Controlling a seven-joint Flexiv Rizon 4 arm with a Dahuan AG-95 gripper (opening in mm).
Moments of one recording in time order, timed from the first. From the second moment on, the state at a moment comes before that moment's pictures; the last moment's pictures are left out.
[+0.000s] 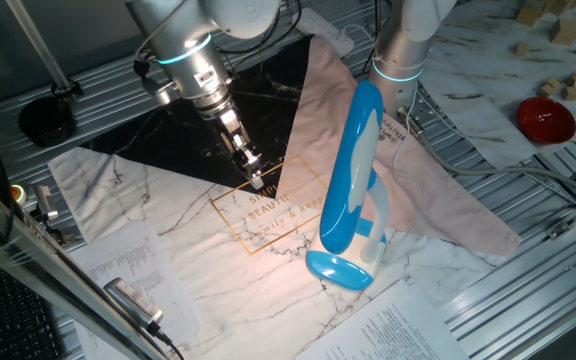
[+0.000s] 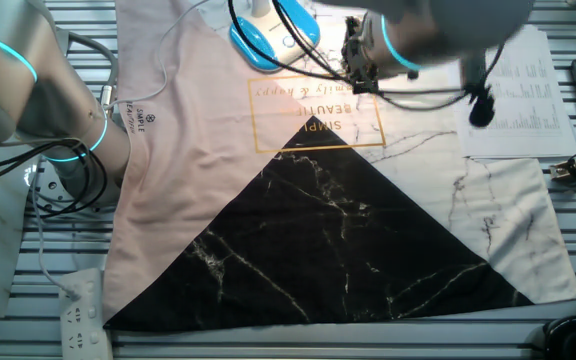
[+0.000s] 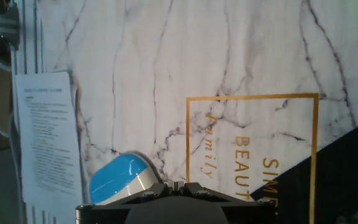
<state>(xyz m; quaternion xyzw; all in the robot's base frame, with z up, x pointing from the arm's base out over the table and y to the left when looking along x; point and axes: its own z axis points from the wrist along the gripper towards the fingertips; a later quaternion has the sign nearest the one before) 0.459 0.136 0.145 0.05 -0.95 -0.29 0.07</state>
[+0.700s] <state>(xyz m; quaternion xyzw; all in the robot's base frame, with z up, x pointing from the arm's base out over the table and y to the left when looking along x) 0.458 0.143 0.142 -0.05 -0.95 -0.30 0.10</state>
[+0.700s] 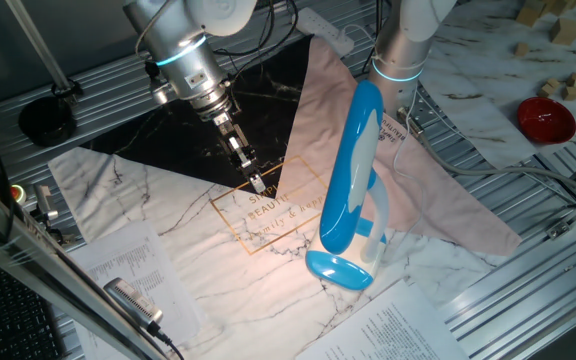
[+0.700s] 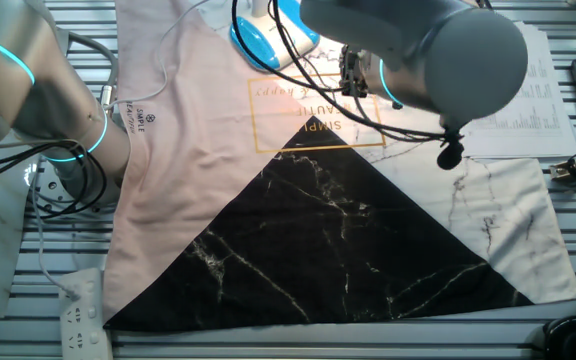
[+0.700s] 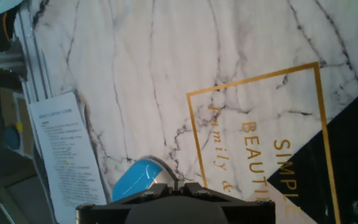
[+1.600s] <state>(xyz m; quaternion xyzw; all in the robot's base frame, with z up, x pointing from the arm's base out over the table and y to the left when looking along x) 0.414 0.184 0.117 0.07 -0.97 -0.21 0.10</state>
